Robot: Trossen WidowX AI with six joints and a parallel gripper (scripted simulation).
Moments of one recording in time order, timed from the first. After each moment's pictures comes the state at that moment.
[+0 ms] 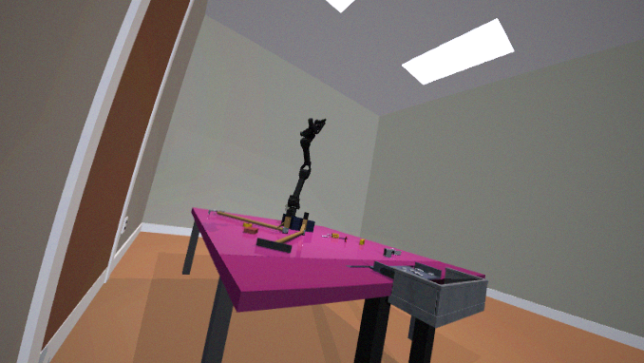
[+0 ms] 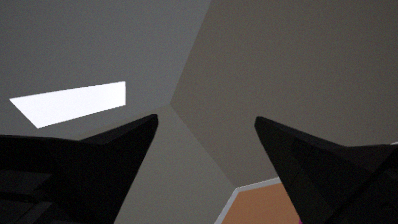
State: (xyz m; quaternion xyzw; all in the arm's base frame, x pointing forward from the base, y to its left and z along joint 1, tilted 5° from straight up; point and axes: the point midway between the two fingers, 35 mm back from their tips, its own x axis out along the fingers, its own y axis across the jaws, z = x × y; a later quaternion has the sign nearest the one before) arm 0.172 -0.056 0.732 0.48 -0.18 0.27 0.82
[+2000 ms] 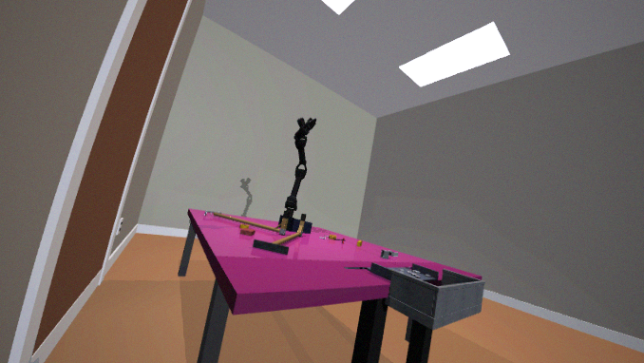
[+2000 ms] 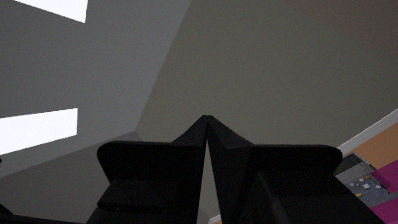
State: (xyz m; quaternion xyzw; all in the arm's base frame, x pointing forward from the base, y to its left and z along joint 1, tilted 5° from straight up) arm 0.261 -0.171 0.675 0.49 -0.21 0.13 0.83
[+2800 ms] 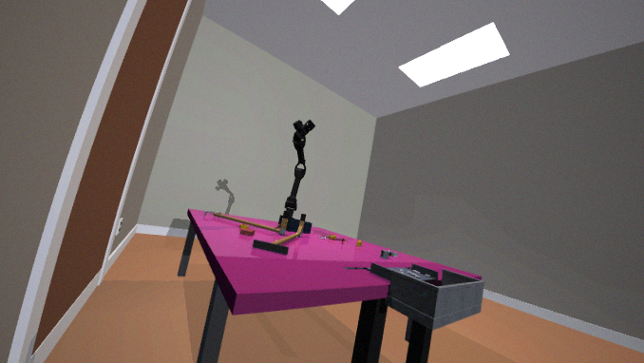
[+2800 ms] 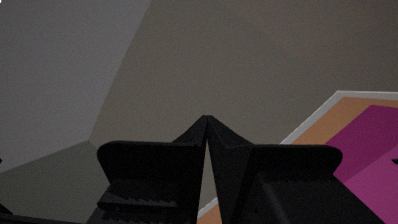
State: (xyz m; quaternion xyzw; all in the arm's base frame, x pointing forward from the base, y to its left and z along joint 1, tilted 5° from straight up) arm 0.318 -0.223 0.605 0.48 -0.17 0.01 0.86
